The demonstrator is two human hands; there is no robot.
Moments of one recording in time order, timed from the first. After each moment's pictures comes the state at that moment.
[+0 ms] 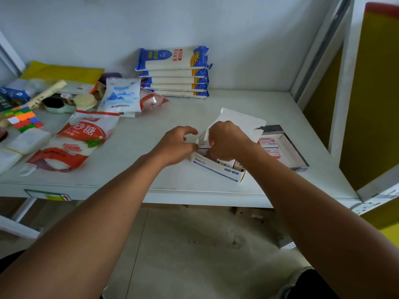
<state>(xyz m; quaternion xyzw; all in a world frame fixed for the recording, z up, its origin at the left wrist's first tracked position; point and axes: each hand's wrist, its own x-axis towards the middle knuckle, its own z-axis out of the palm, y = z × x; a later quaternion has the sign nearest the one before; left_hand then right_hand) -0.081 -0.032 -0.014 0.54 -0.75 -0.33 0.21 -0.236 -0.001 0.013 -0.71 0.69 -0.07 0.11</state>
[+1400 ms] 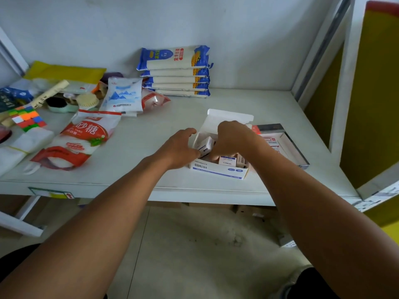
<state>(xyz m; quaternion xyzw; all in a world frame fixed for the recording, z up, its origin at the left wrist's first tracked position) -0.079 -0.021 -0.017 0.55 -0.76 -0.32 0.15 -0.243 0.003 0.026 -0.69 0.71 -0.02 0.14</state>
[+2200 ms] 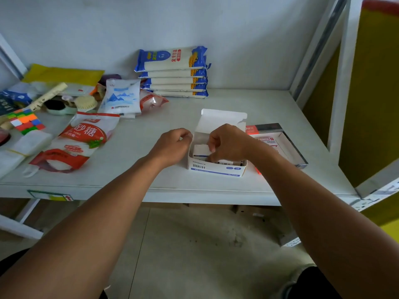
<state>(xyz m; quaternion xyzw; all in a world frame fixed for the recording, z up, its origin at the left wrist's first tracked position) -0.073 -0.027 -0.016 0.55 -0.74 -0.31 0.23 -0.256 0.008 0.012 -0.73 0.62 -0.13 0.26</state>
